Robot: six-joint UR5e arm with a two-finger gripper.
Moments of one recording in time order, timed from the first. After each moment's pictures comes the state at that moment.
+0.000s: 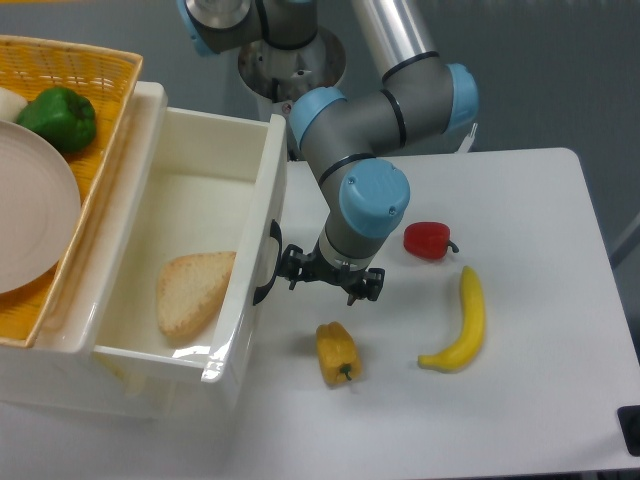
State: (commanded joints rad) arm 2.43 -1.94 -1.60 -1.28 1.37 0.62
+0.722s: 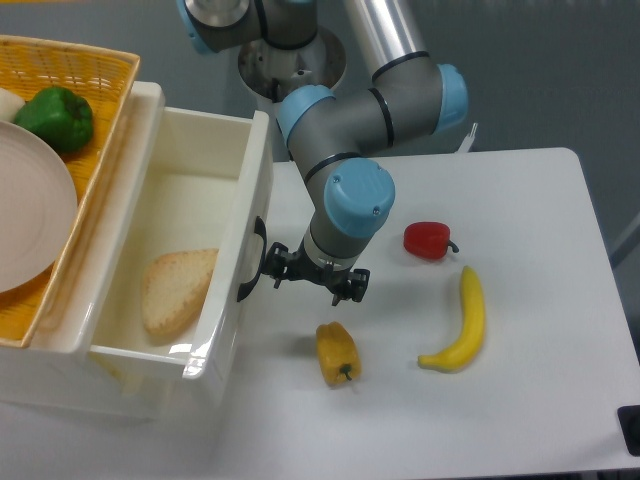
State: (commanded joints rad) arm 2.41 -1.93 -1.60 -1.30 1.34 0.62
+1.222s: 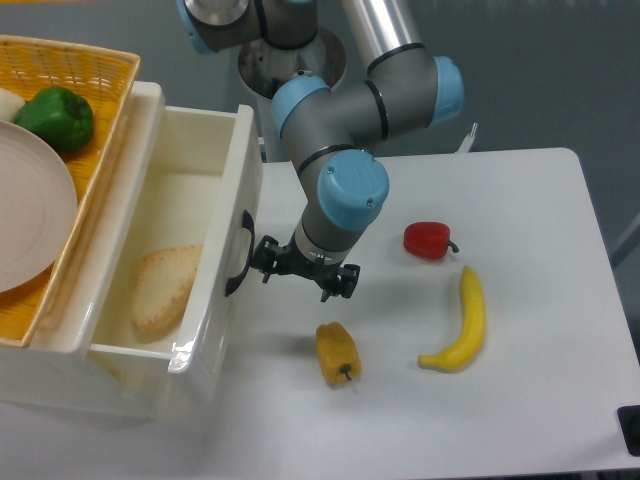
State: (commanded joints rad) arm 2.38 -1.91 -1.60 -1.33 1.32 0.62
